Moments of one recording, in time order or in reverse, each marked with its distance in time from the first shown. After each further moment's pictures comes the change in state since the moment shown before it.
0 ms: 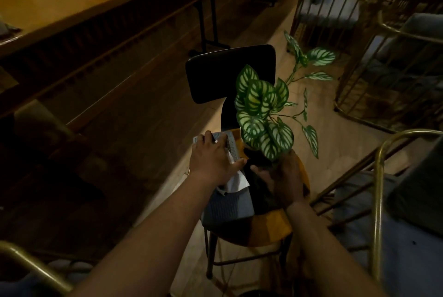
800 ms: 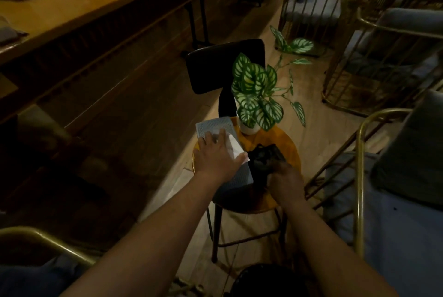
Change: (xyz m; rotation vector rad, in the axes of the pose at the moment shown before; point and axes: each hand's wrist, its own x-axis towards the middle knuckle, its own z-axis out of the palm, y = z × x) left_hand -0.067 0.011 -0.009 -0.055 -0.057 -0.036; right_hand -0.089 -0.017 -0.019 -0.284 -0.066 0.053
